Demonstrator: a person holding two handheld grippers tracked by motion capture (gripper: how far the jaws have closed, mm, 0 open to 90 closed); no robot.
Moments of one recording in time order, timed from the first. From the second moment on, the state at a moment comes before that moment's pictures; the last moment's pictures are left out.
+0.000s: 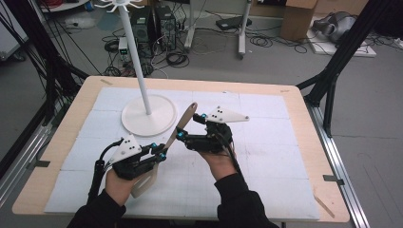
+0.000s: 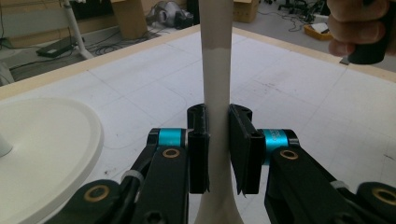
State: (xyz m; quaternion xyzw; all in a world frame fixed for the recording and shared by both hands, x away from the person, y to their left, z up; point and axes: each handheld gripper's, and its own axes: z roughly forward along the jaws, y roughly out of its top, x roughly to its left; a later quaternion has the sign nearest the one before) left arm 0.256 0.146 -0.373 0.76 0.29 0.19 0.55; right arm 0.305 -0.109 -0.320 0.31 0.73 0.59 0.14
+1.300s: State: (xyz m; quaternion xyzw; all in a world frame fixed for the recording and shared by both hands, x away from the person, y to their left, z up) left arm 0.250 0.149 -0.355 0.74 0.24 0.17 0.60; right arm 0.285 -0.097 -0.262 0.22 0.71 0.66 0.10
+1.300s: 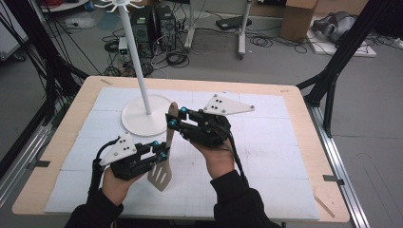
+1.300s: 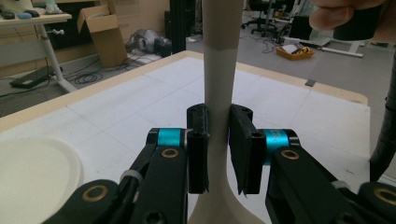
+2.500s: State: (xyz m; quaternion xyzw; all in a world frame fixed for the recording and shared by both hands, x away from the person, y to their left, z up) left arm 0.270 0.159 -0.319 0.71 0.11 0.01 0.70; right arm 0.298 -0.109 -0.258 0.08 0.74 0.66 -0.05
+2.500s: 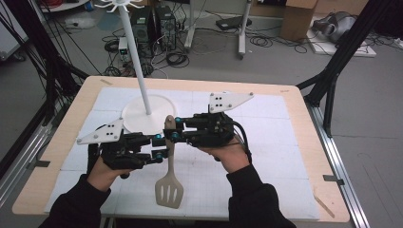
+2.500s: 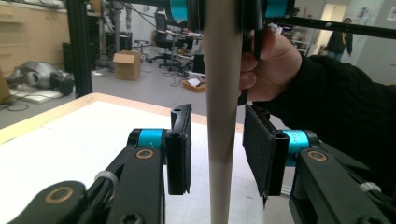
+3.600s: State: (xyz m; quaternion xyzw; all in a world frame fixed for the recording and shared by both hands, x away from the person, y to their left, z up) left arm 0.280 0.173 -0.298 0.70 0.16 0.06 0.70; right arm 0.262 -0.200 -0.281 0.21 0.70 0.67 0.10
